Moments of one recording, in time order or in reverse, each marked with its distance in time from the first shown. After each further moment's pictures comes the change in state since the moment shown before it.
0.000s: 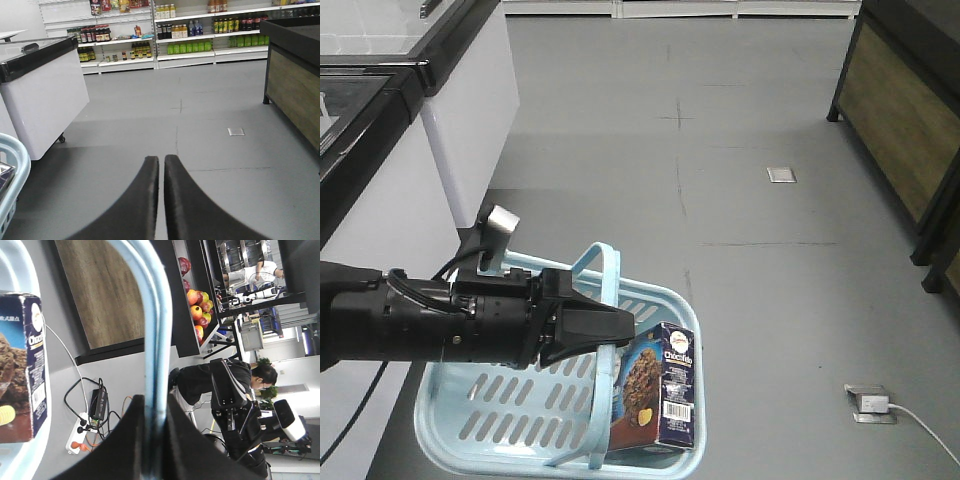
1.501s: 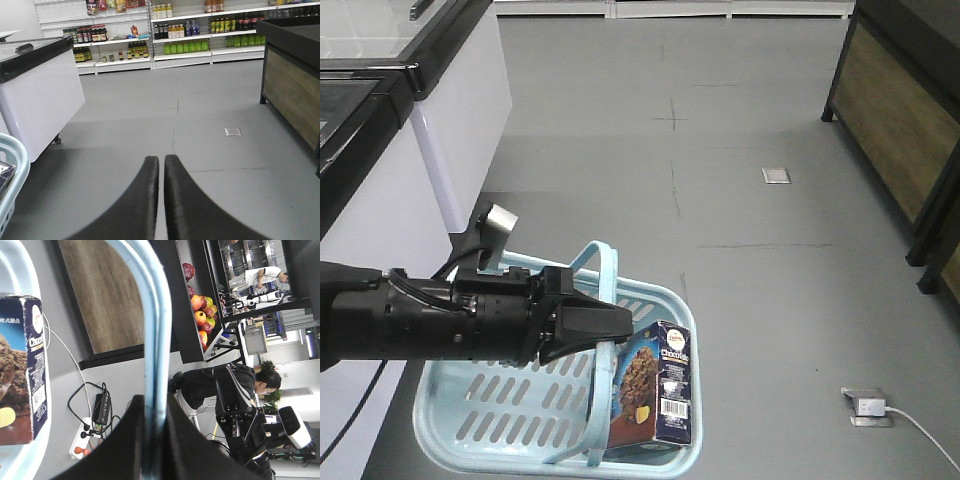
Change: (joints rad) left arm 0.000 0.000 0.000 -0.005 -0.024 0.001; right arm 0.000 0.000 0.000 0.000 0.001 0.000
